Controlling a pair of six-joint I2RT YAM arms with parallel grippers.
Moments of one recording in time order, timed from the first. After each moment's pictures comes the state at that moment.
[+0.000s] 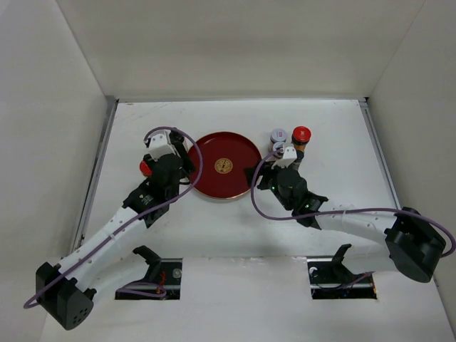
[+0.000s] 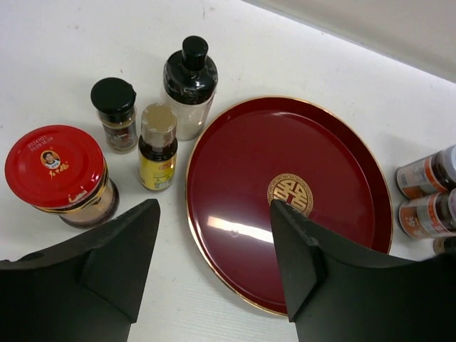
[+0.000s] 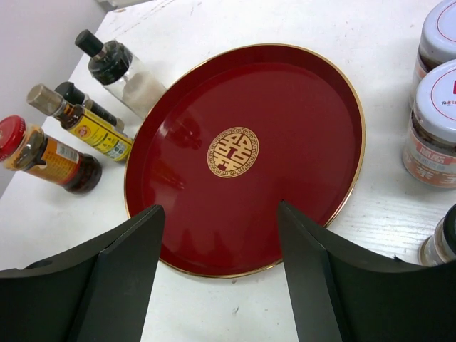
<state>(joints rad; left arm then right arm) -0.61 0.91 0.75 -0.22 -0.67 -0.55 0.86 1.27 0.60 0.48 0.41 0.52</state>
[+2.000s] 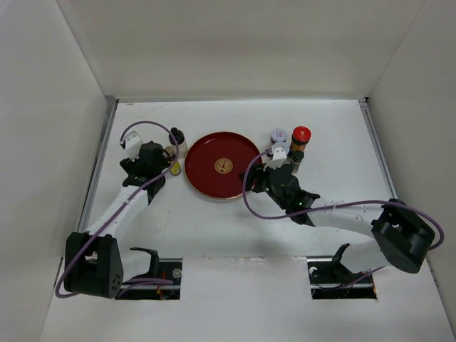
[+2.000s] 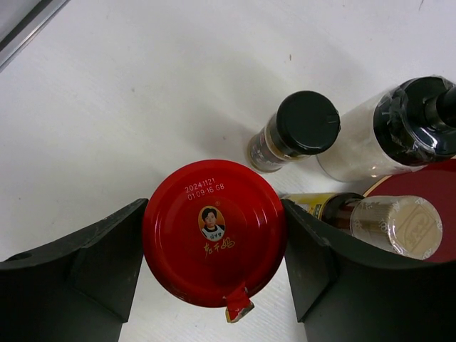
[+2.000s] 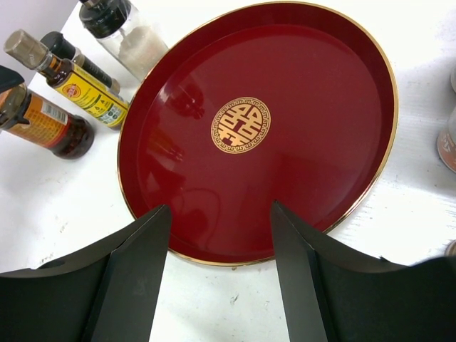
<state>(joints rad) -0.17 1.19 0.69 -0.14 -0.58 -0.58 0.86 1.37 0.62 0.48 0.33 0.49</state>
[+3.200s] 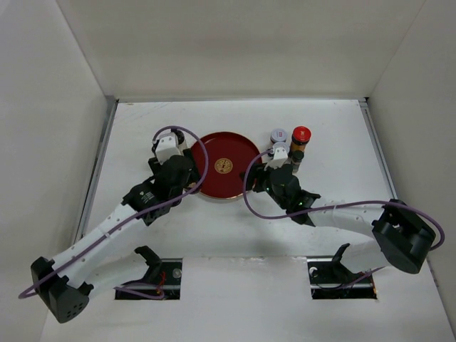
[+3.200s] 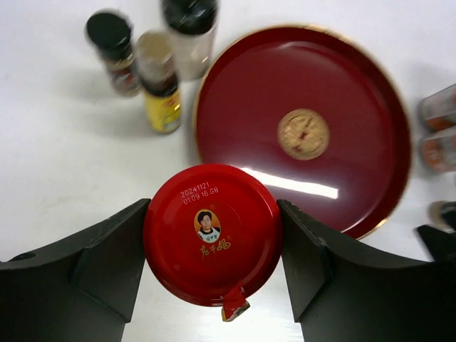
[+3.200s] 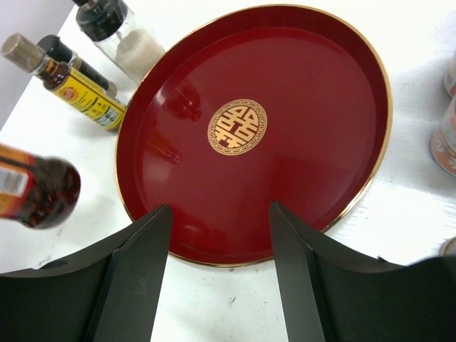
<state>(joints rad) -0.71 0.91 0.86 -0.58 -0.68 -0.66 0.86 1.37 0.62 0.48 0.34 0.49</state>
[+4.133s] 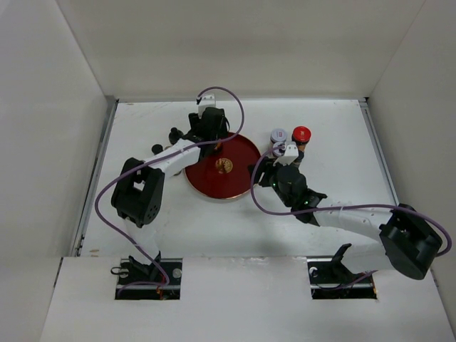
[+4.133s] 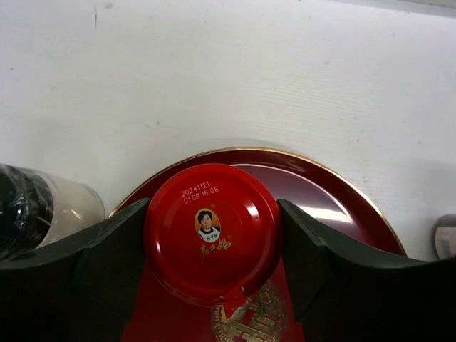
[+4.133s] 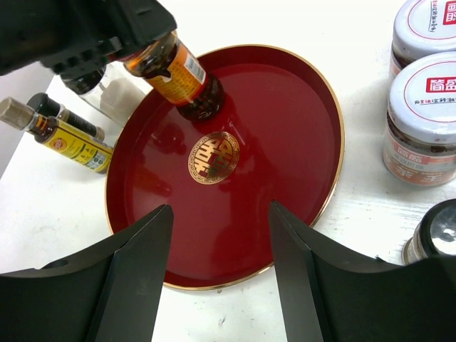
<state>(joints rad) -0.52 1.83 1.32 -0.01 -0.49 -0.40 0.82 1.31 0.61 0.48 0.41 0.54</state>
